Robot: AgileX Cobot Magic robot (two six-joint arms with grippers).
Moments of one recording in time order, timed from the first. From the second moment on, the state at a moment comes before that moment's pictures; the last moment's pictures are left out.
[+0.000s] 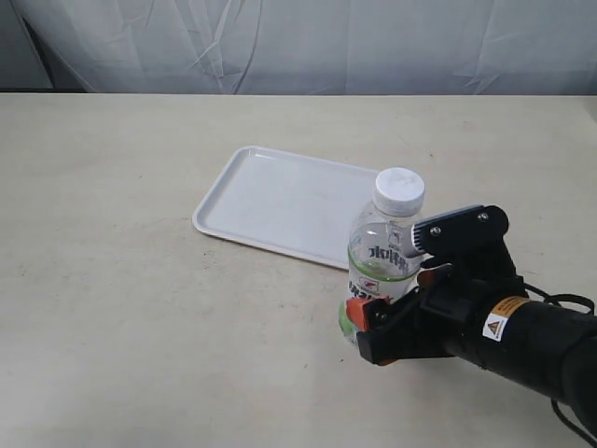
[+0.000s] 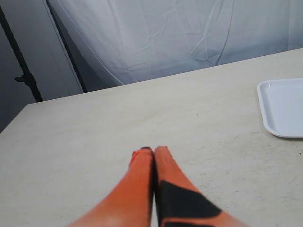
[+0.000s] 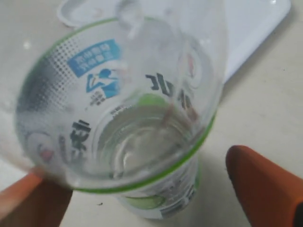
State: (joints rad) left arm -0.04 0.00 0.00 0.05 0.24 0.12; right arm 0.93 1.40 -0.29 0.45 -0.35 -0.14
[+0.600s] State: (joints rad) left arm -0.04 0.00 0.00 0.05 0.24 0.12; right arm 0.93 1.53 -0.37 0.42 -0.43 -0.14
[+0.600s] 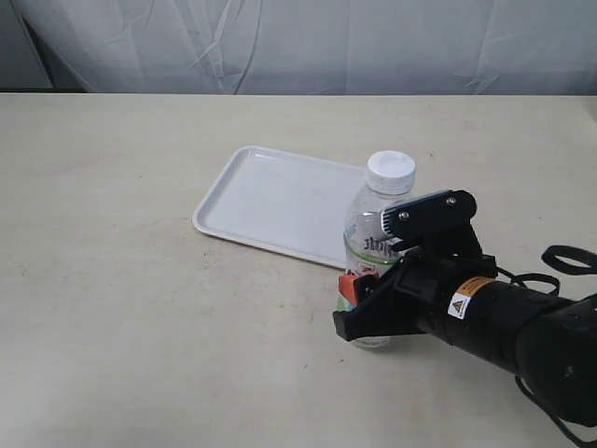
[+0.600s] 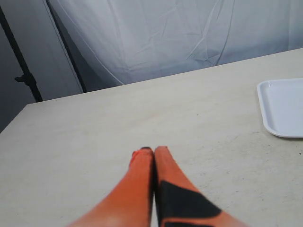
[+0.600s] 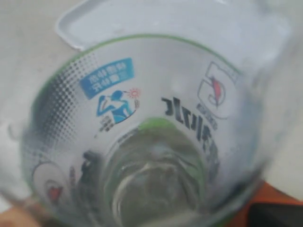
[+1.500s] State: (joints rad) left arm -0.04 0.00 0.00 0.05 0.24 0.12; right arm 1.05 1.11 -0.50 1.51 -0.46 -1.29
